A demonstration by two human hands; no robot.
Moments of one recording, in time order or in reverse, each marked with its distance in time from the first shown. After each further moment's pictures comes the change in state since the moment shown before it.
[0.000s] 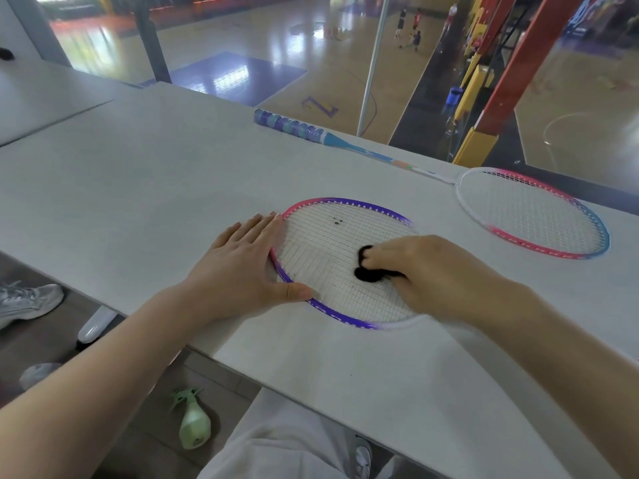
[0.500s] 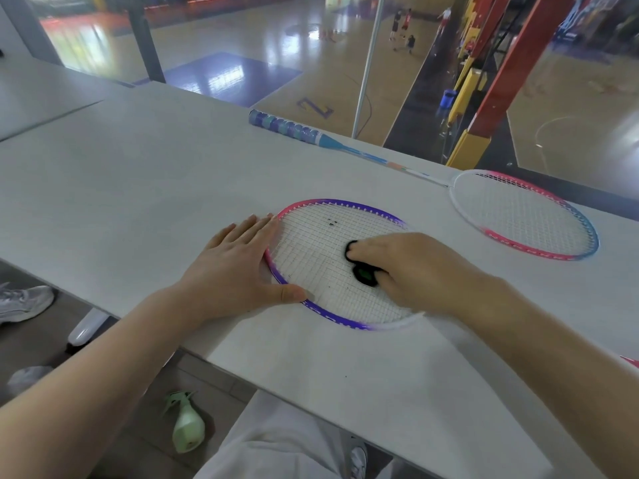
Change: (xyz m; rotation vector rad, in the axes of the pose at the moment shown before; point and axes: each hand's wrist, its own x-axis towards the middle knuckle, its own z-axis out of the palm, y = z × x) left_hand 0.003 0.000 -0.001 0.015 -0.036 -0.002; right_hand 0.012 -0.001 0.002 -0.091 -0.047 -0.044
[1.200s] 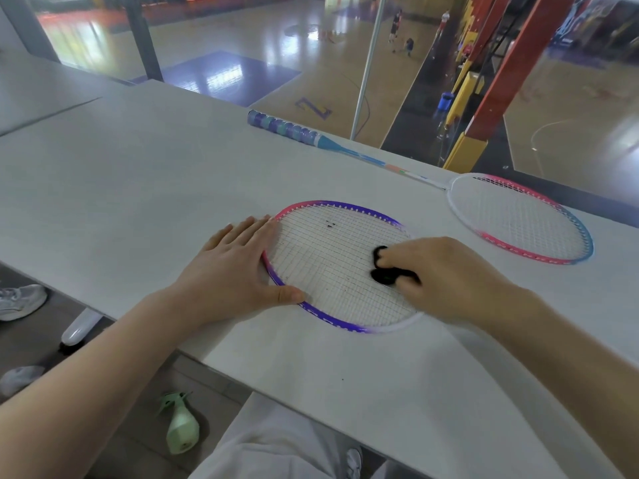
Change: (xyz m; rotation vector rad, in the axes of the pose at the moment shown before) left_hand -0.001 0.000 0.002 -0.013 0.034 -0.006; right_hand -0.024 0.015 -0.007 -0.031 0.019 0.134
